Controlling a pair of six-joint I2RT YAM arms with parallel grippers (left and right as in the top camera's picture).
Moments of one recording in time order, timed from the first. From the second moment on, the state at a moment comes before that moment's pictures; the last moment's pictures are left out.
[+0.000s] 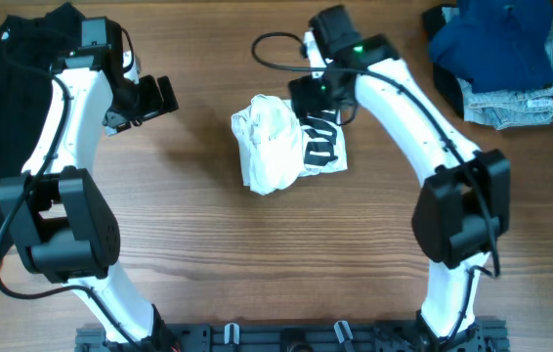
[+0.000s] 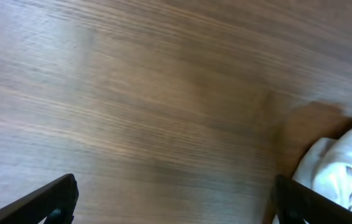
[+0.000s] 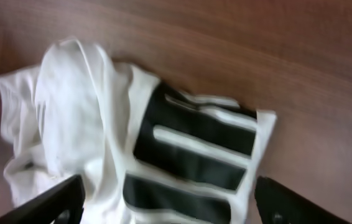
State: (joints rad) left arm 0.08 1.97 1.61 -0.99 0.13 -0.25; right arm 0.40 2.08 1.82 -1.00 -0.10 0.11
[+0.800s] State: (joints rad) left arm 0.08 1.97 1.59 -0.98 0.16 -0.25; right arm 0.37 2.06 1.43 -0.65 -0.19 0.12
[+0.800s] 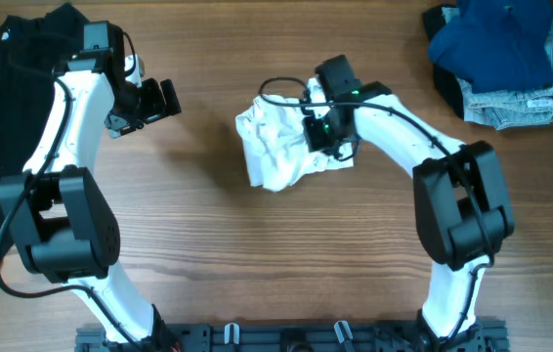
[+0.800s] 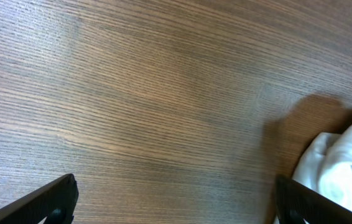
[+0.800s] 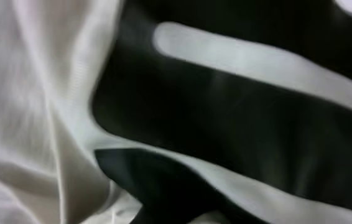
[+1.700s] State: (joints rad) left arm 0.18 1.97 1.59 -0.96 0.17 -0.25; right arm 0.49 2.07 1.70 -0.92 -0.03 -0.03
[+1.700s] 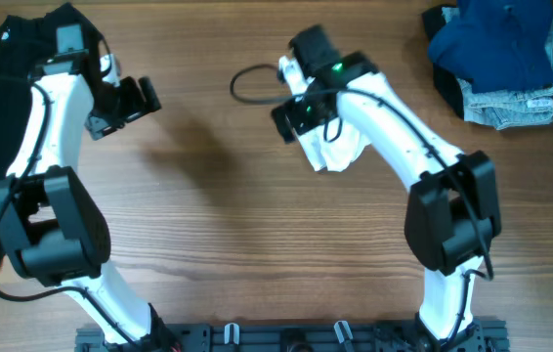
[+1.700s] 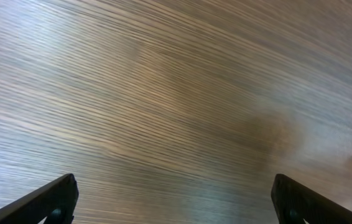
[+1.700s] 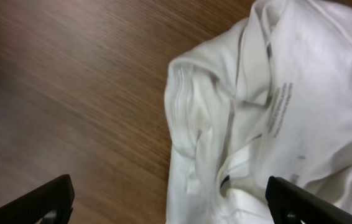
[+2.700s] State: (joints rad) left arm 0.20 1.97 1.59 -0.96 0.17 -0.25; right arm 0.48 2.16 1.56 -0.71 0.20 0.14
